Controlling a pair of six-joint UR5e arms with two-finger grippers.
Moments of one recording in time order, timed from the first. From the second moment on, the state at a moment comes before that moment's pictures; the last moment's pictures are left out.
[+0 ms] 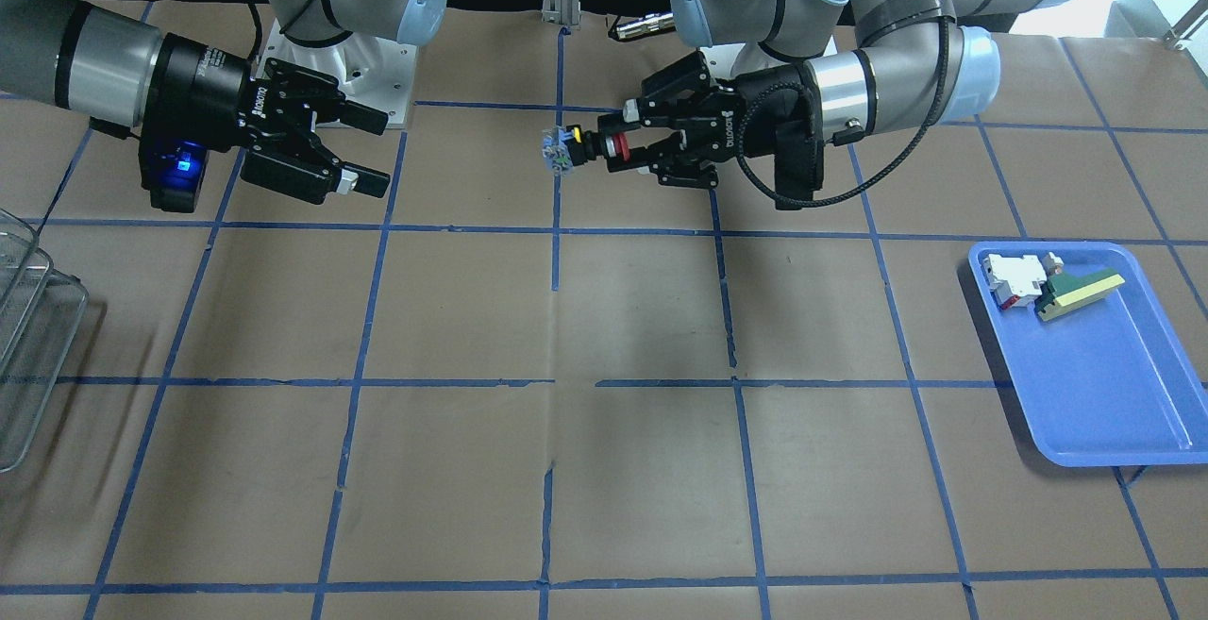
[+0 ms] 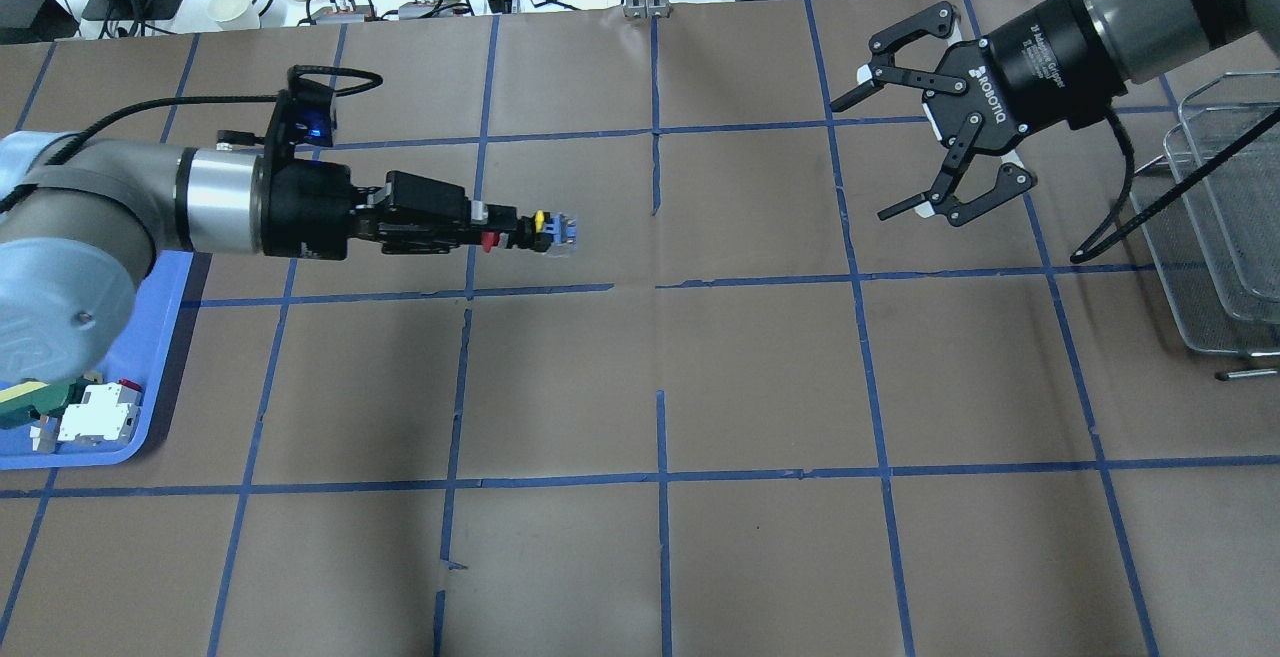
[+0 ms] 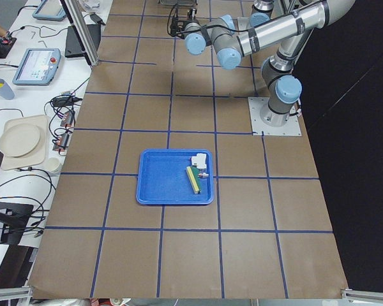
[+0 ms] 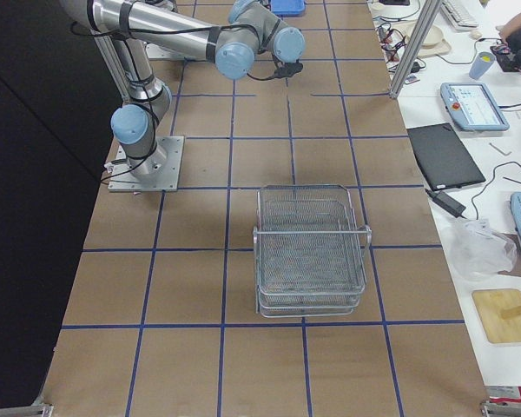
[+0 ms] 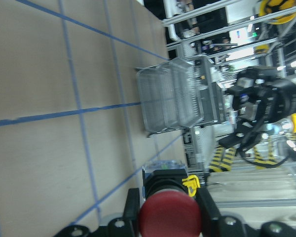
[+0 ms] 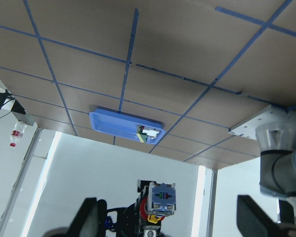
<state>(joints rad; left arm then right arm) -1.43 -1.49 -2.05 -1.56 0.20 0.54 1.29 -1.57 1.71 -1.16 -0.59 0.70</state>
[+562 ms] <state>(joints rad) -1.49 -1.50 -2.06 -1.52 0.01 0.47 1.25 -1.57 1.75 -1.00 -0.44 0.64</state>
